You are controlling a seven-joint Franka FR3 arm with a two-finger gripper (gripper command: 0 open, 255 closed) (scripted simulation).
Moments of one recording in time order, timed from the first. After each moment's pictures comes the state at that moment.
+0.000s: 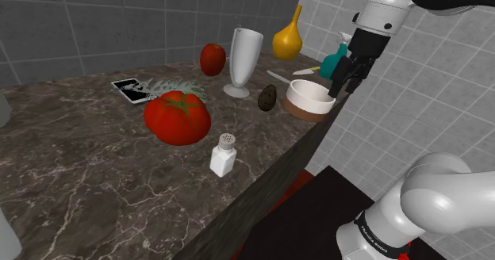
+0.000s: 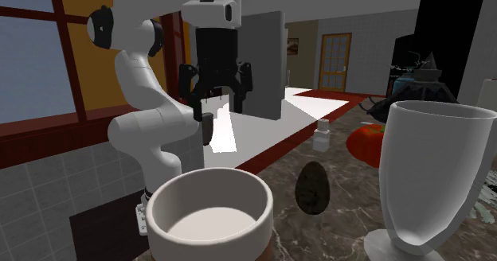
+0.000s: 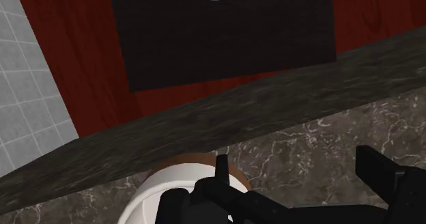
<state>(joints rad) -0.01 -0.82 0.05 -2.40 0.05 1.55 0.08</state>
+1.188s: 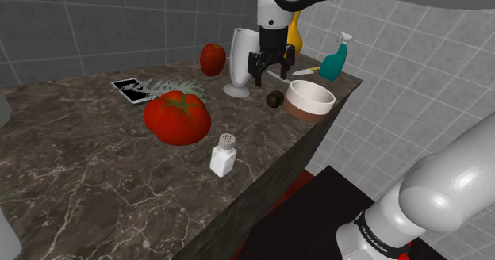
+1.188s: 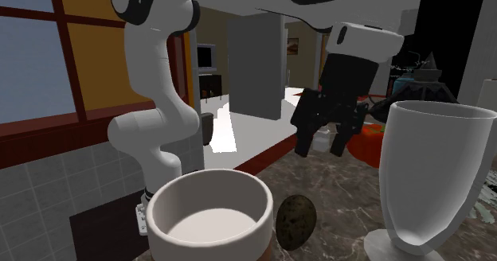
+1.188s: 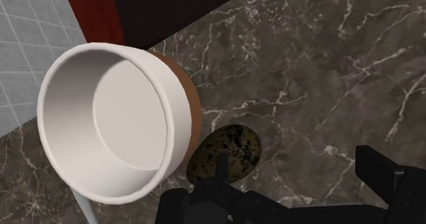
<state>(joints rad) -0.04 -0.10 0.32 -1.90 -0.13 1.61 0.49</state>
